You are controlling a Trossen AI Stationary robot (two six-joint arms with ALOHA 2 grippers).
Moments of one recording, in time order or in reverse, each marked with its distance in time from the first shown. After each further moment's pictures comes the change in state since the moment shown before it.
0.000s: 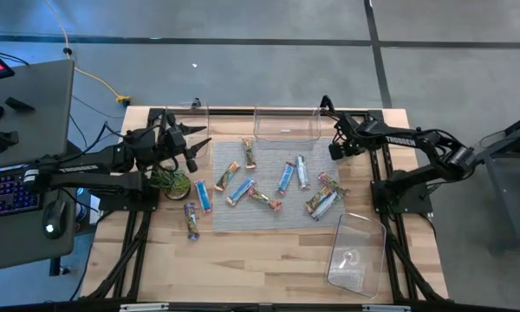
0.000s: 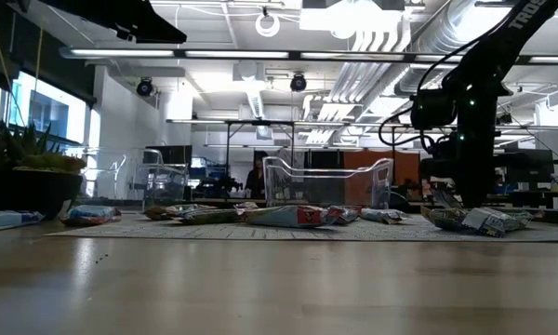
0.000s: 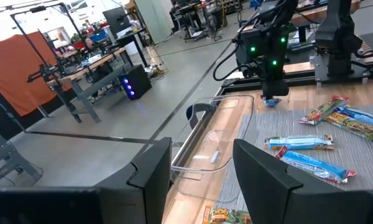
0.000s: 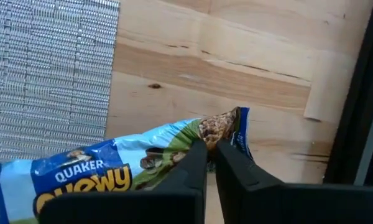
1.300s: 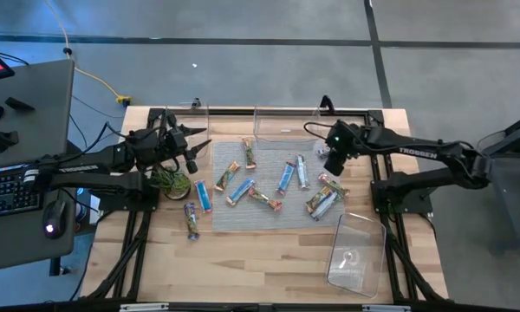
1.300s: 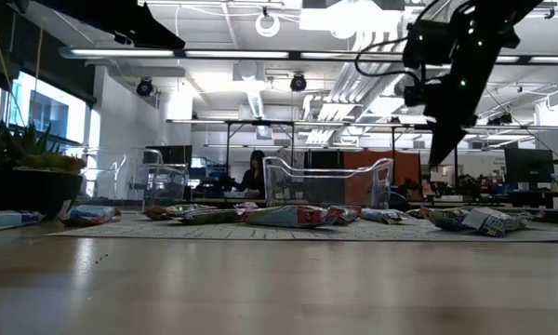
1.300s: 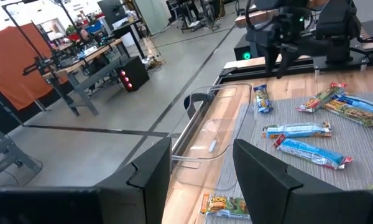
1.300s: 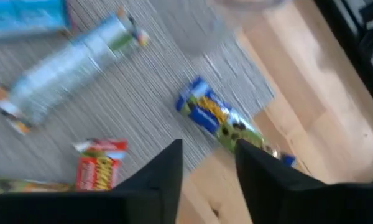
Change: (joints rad) left arm 0.000 0.000 -0.001 -0.045 0.000 -0.005; right arm 0.339 -0.210 0.128 -0.111 0.007 -0.449
